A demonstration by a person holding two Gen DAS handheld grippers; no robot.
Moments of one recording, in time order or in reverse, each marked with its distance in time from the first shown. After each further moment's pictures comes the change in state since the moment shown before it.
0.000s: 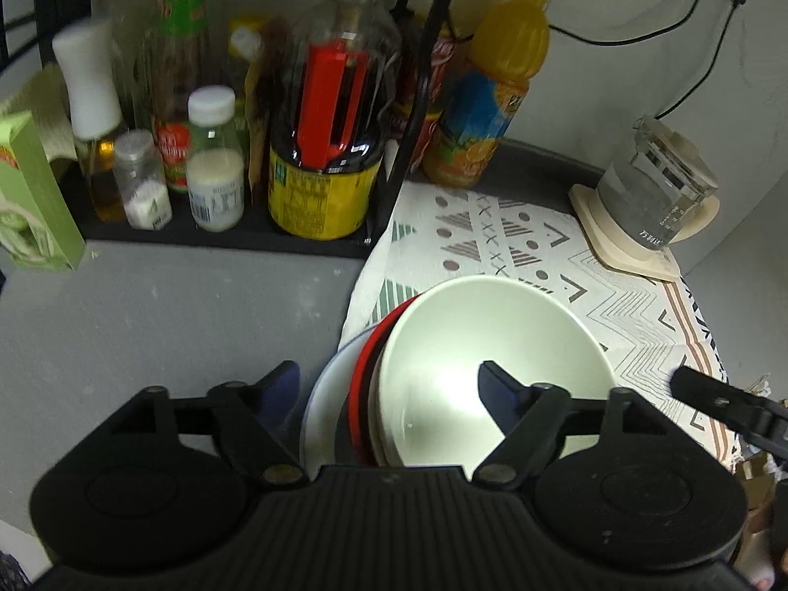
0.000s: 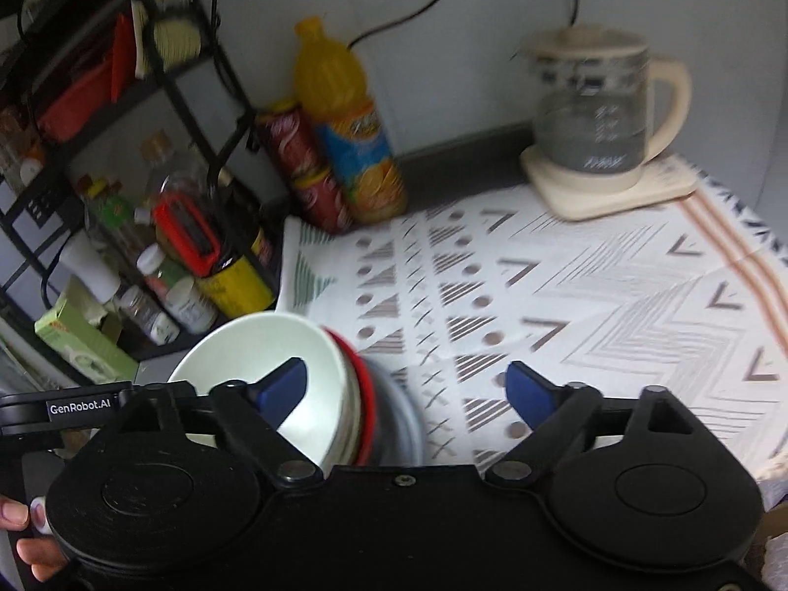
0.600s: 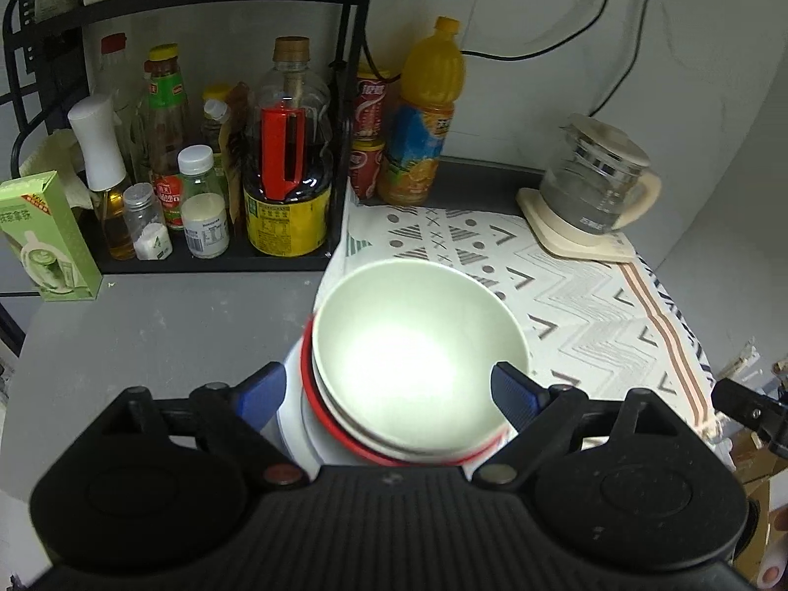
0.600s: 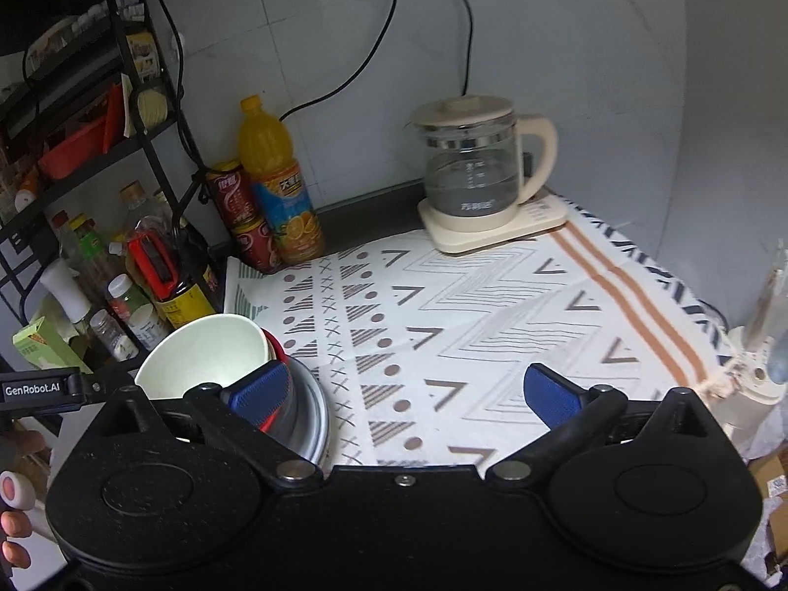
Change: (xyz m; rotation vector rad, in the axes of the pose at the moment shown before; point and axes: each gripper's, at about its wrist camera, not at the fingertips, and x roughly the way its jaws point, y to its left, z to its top) left arm -0.073 -0.044 -0.041 0.105 -0.083 -0.004; right arm -0.104 -0.029 -0.045 0.021 -0.140 -0.166
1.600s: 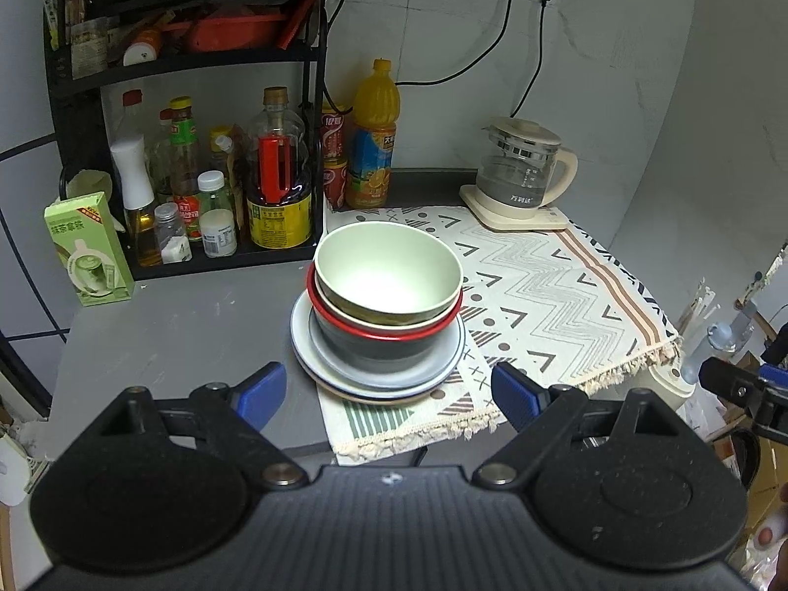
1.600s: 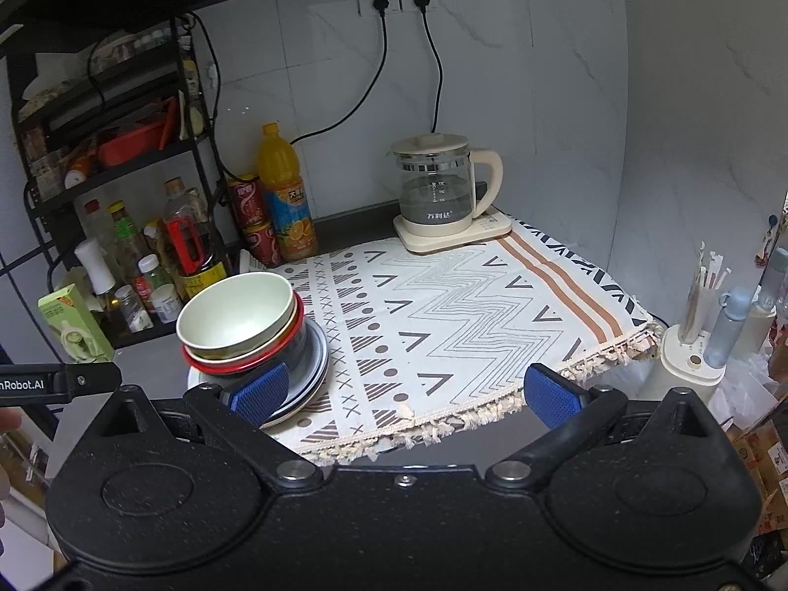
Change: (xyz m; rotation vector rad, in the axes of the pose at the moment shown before) left arm -0.125 -0.002 -0.091 0.141 -0.103 -0.050; right arm -0.134 0.017 -0.089 -0.025 -0.116 -0.076
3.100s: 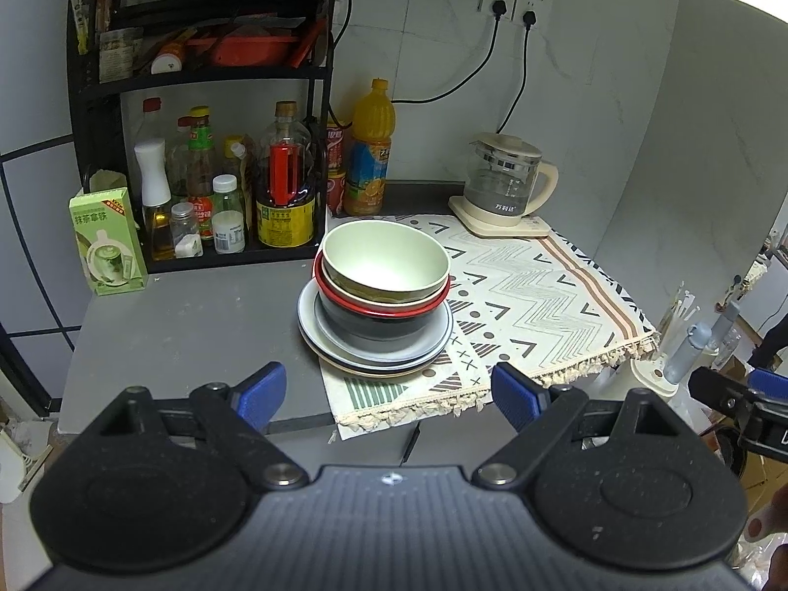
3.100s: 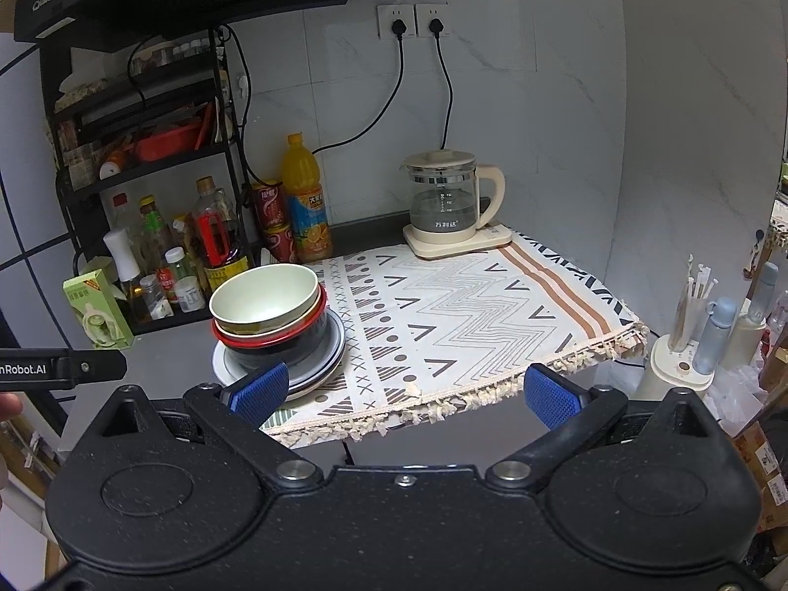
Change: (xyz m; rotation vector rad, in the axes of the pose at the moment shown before) left arm -0.051 0.008 -0.034 -0.013 -0.046 -0.025; right arm -0.054 0.013 -0.029 -0.034 -0.050 -0.005
